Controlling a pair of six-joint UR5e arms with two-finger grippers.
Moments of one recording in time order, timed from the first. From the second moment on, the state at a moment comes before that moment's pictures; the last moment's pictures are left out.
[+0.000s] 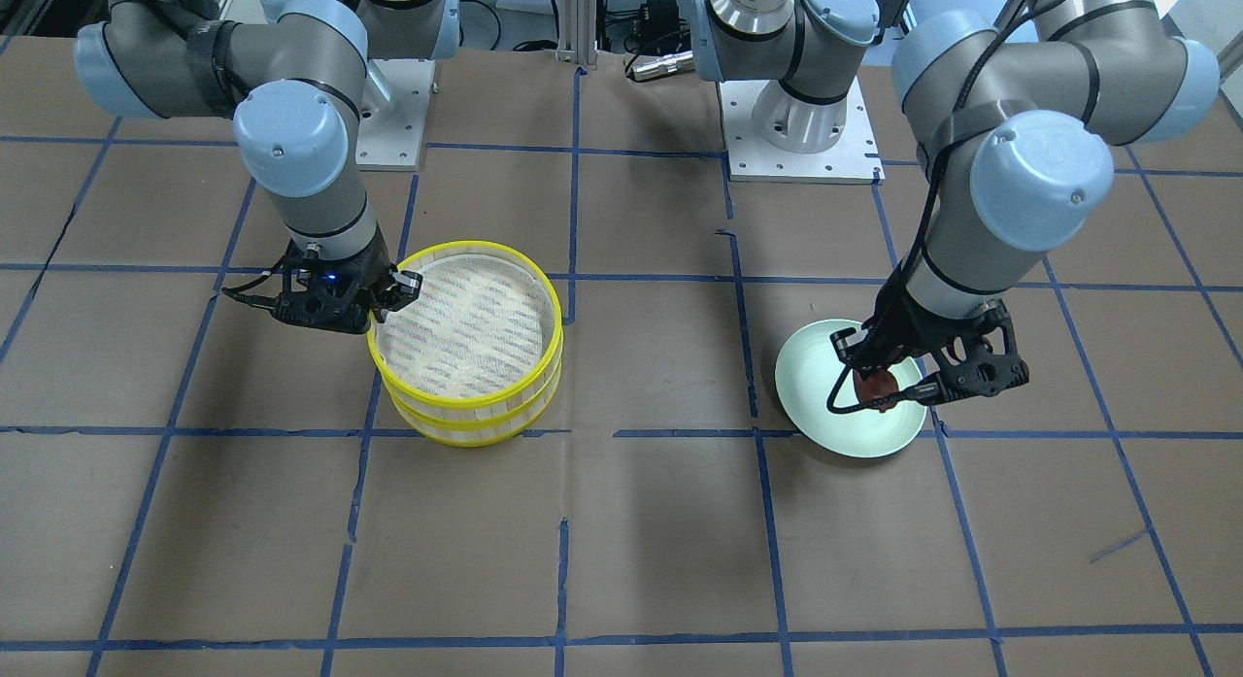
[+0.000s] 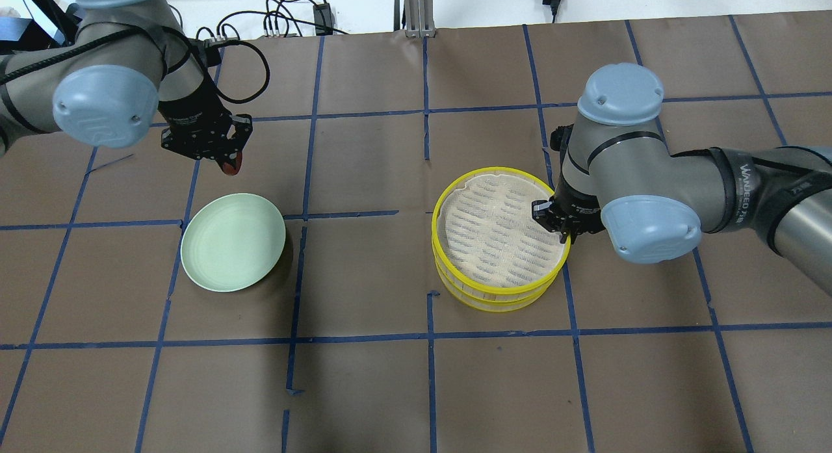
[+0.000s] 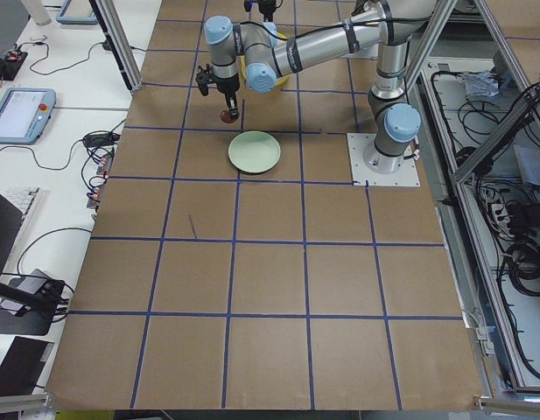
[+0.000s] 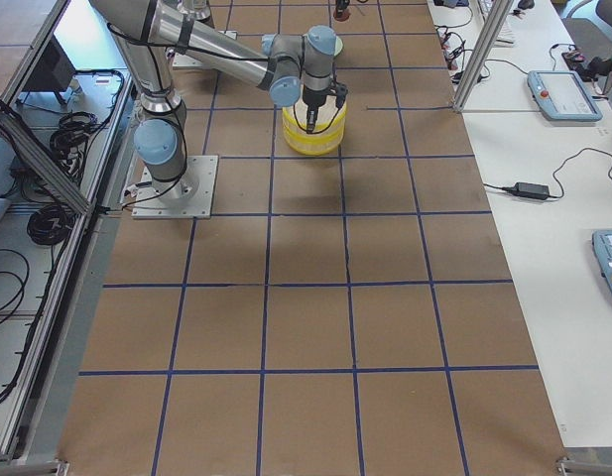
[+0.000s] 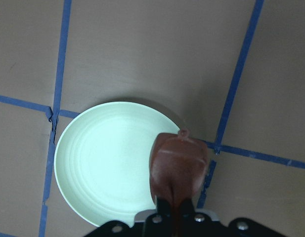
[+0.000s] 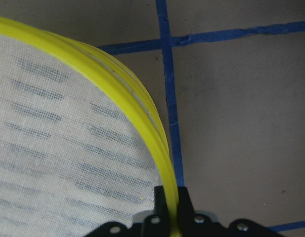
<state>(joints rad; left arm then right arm) -1.48 -1.77 -1.65 -1.35 1.63 -0.11 1.63 -1.46 2.01 -2.03 -1.62 0.18</state>
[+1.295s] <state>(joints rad) -1.49 -1.70 -1.65 -1.39 1.62 0.02 1.63 -1.46 2.01 -2.04 -1.65 0.04</state>
